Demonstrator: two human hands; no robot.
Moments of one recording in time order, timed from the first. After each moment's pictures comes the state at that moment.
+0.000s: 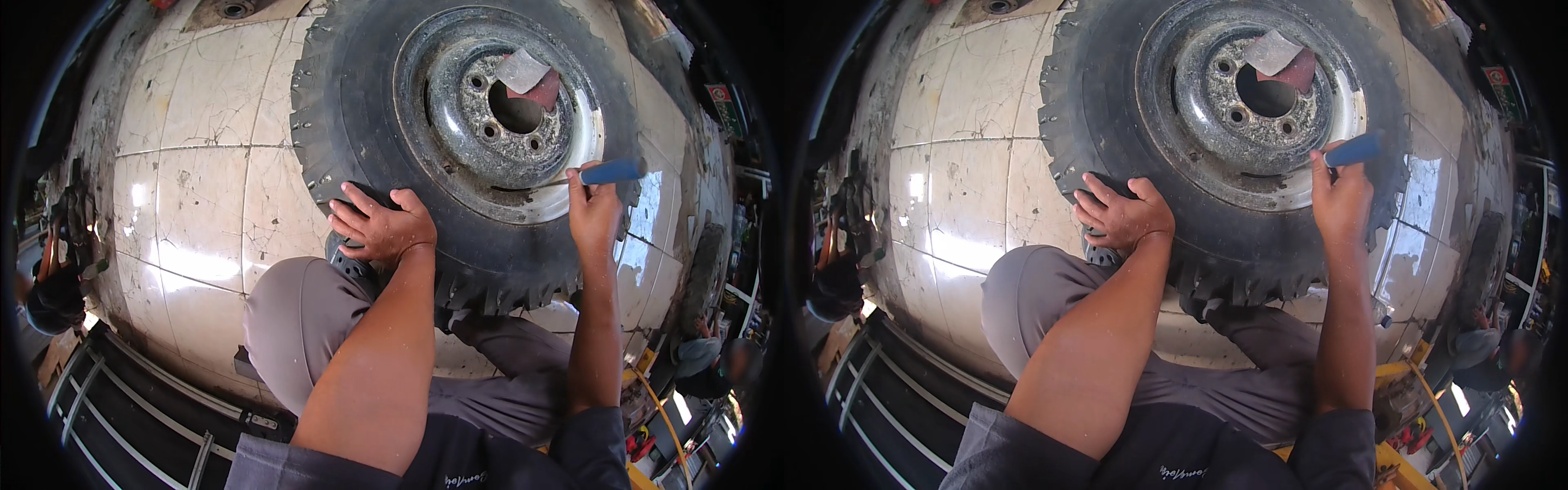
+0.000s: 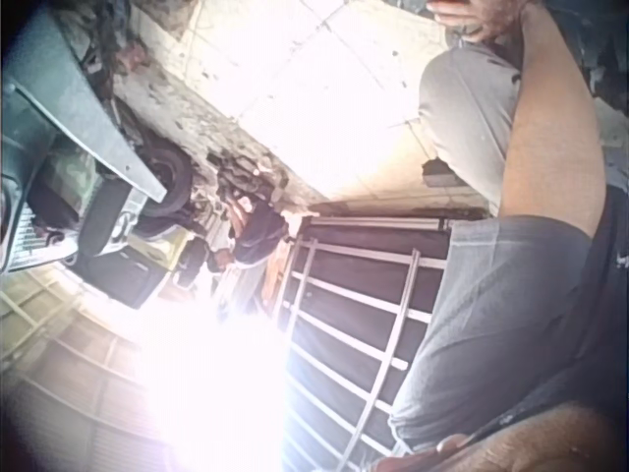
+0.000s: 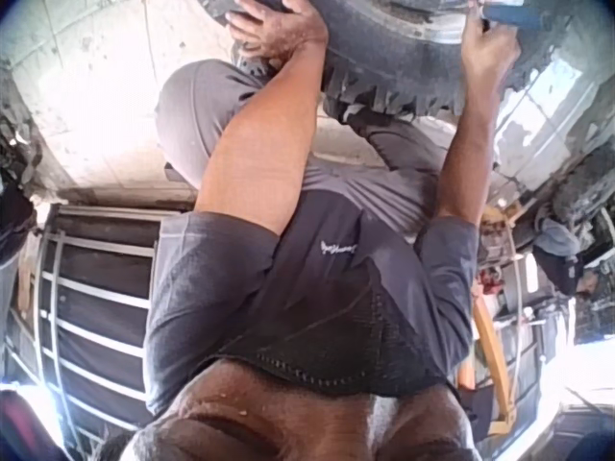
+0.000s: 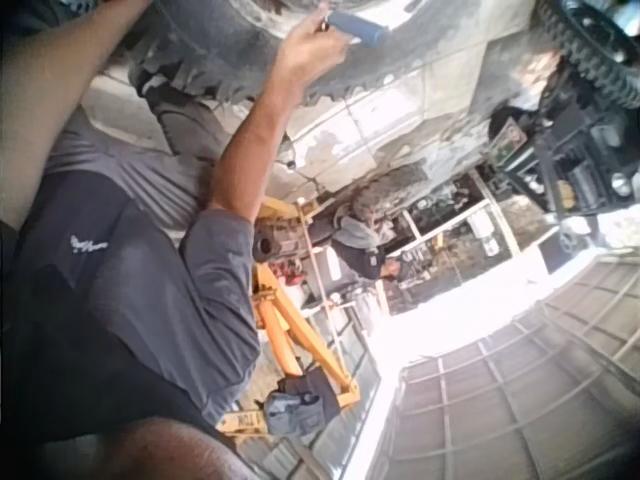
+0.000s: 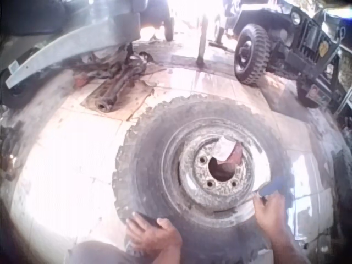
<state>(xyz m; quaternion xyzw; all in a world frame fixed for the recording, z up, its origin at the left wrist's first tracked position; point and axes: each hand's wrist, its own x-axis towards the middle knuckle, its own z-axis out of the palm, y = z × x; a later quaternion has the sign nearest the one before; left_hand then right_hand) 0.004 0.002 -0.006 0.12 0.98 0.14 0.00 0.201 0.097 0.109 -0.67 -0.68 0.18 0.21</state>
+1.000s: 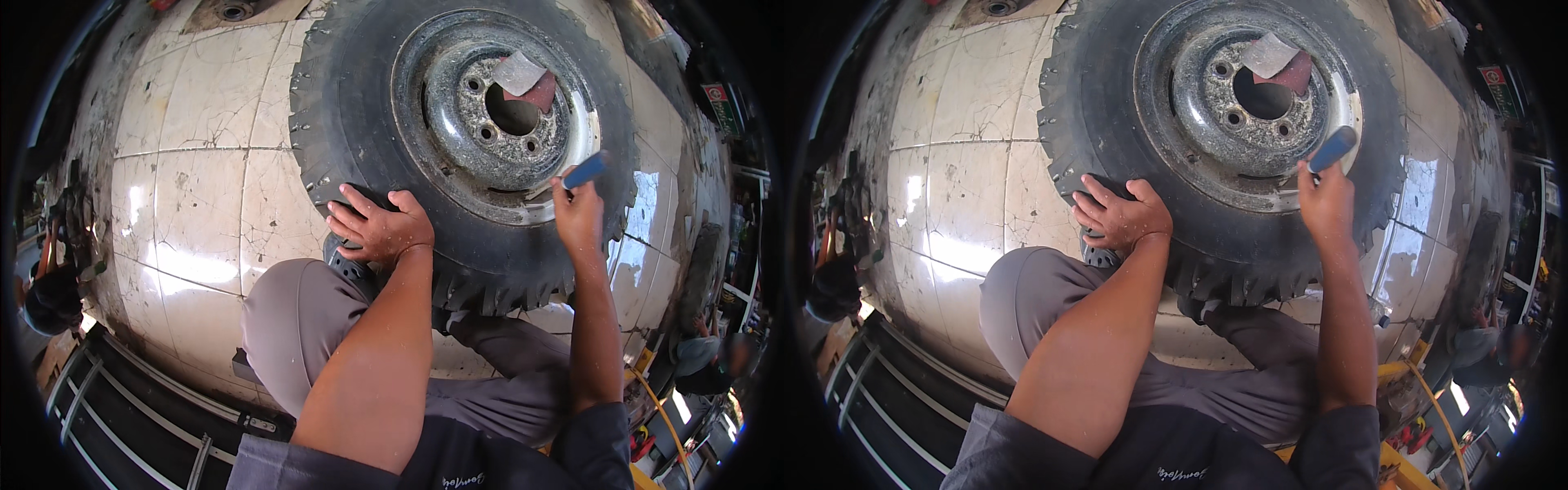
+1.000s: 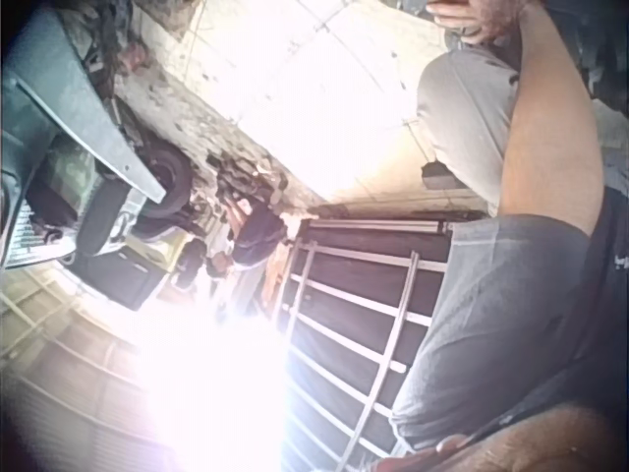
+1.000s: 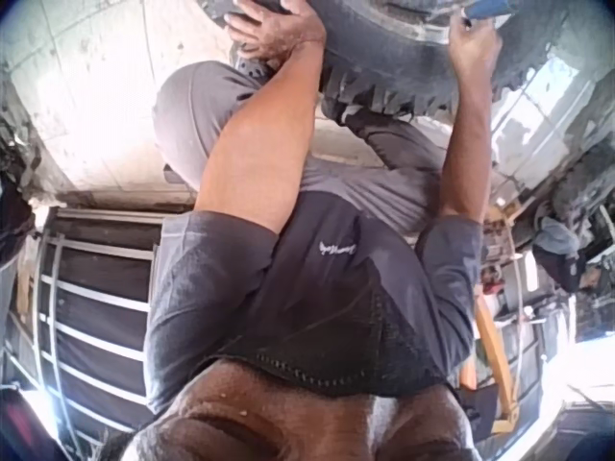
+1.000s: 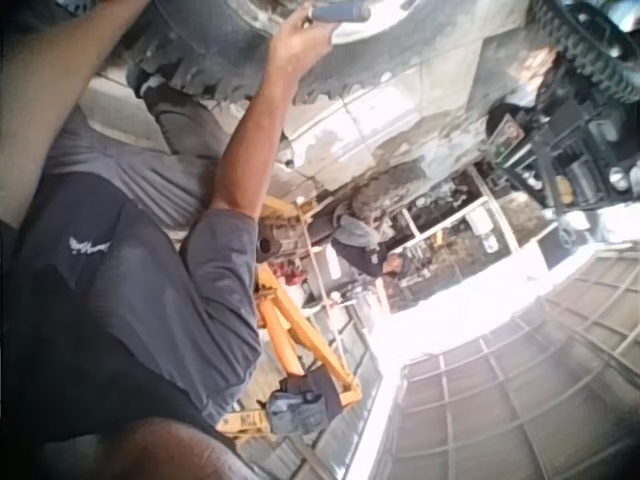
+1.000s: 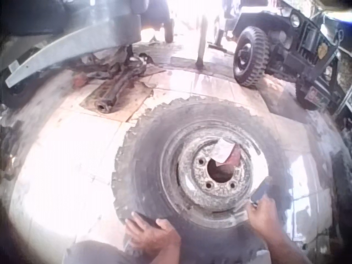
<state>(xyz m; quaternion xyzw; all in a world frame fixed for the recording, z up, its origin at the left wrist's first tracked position) 0.005 -0.004 -0.007 0.13 0.98 0.14 -0.03 0.205 0.092 0.092 -0.67 -0.70 0.19 0.15</state>
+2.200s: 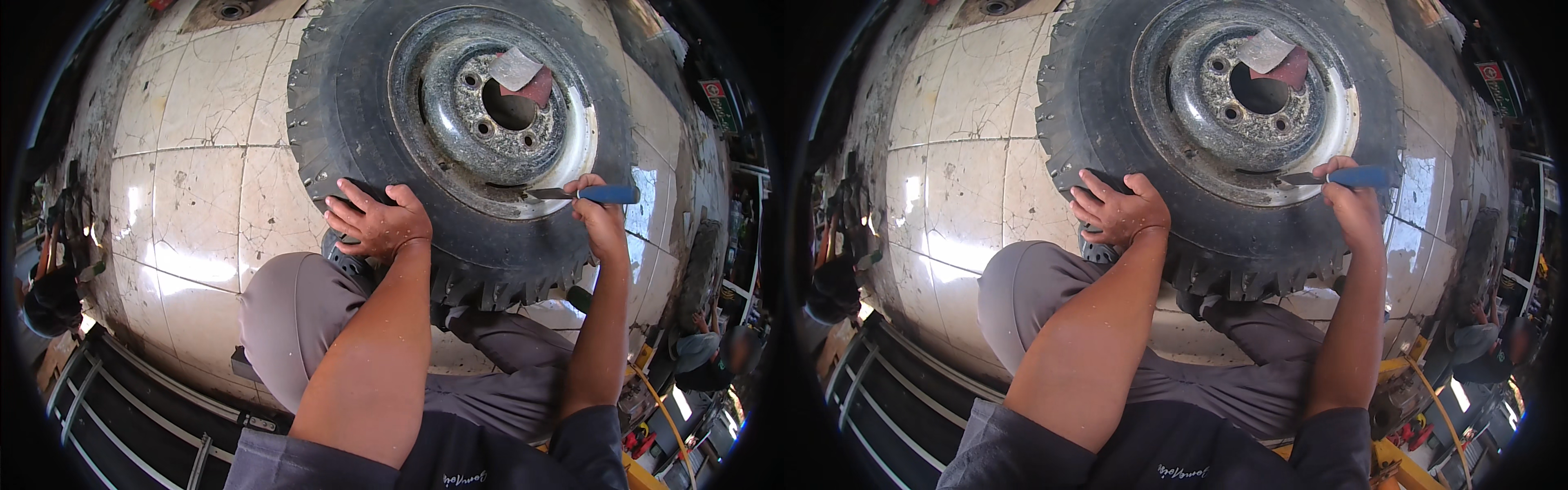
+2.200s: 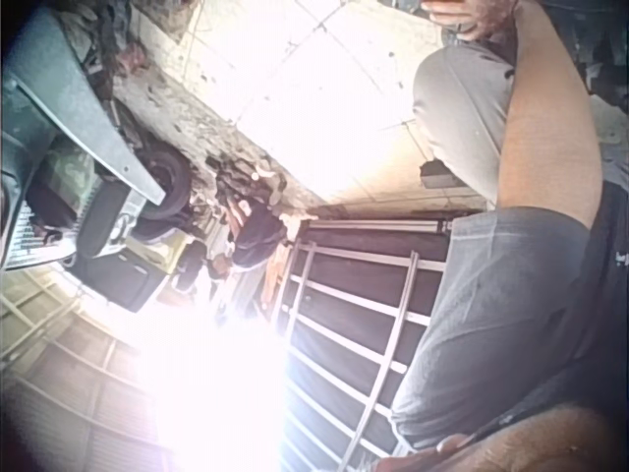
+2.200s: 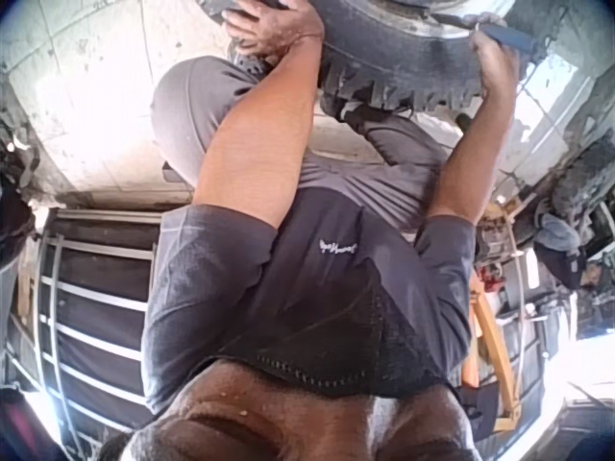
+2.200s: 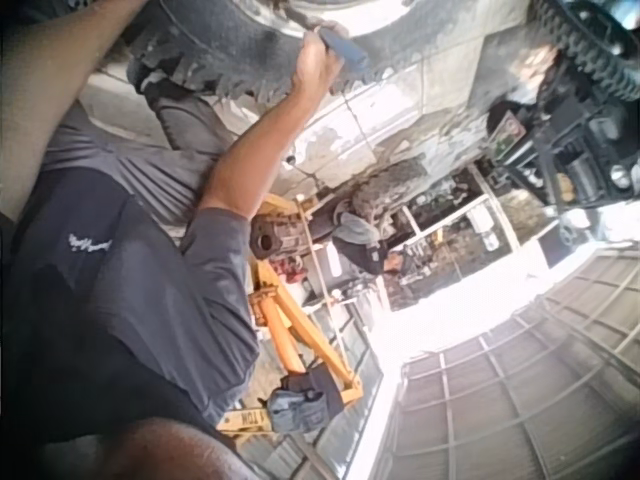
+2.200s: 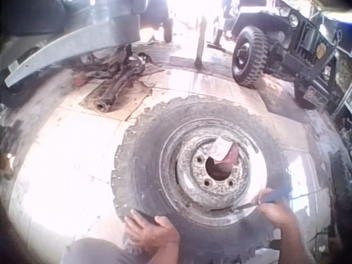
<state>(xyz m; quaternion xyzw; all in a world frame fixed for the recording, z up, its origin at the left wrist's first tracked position) 0.006 0.000 -0.002 0.13 0.98 0.14 0.01 0.255 0.101 0.108 -0.64 -0.53 0.51 0.23</state>
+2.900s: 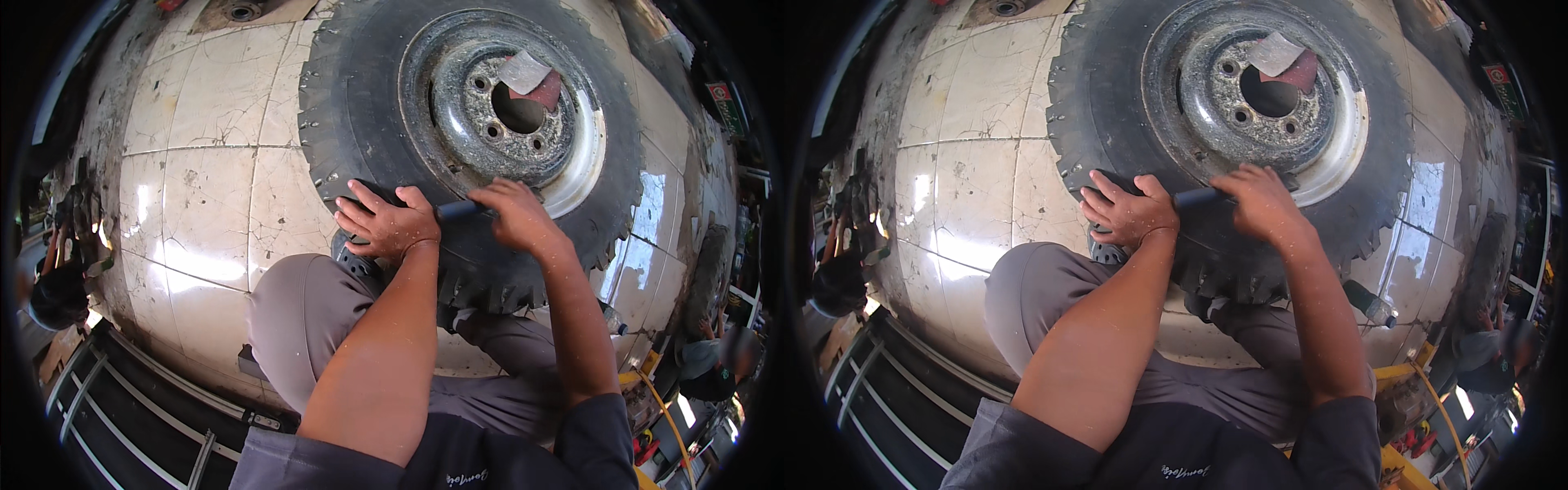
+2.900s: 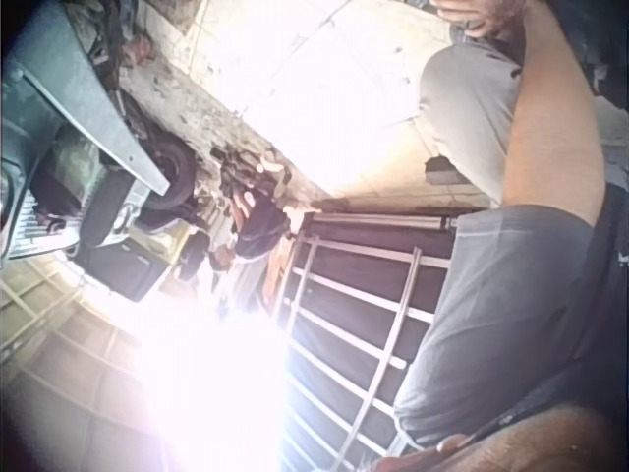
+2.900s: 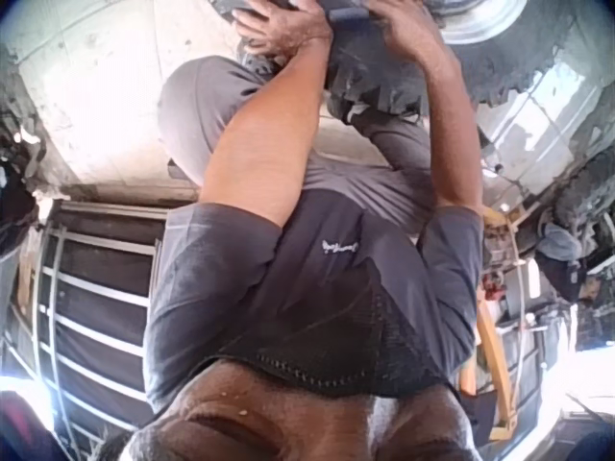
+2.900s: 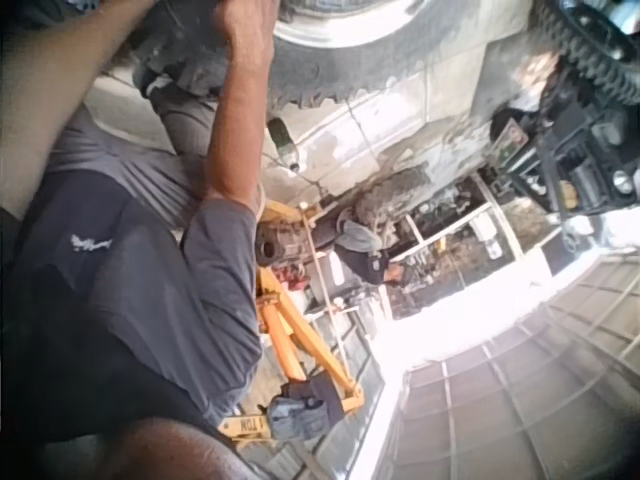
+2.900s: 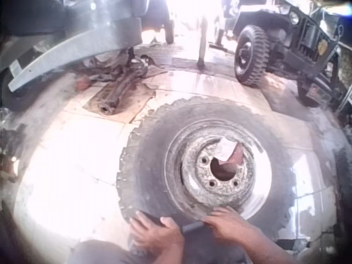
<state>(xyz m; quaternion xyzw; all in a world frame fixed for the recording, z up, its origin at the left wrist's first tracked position) 0.005 0.001 -0.002 0.13 0.98 0.13 0.00 0.153 0.072 0.063 -0.39 -0.88 0.27 -0.05</state>
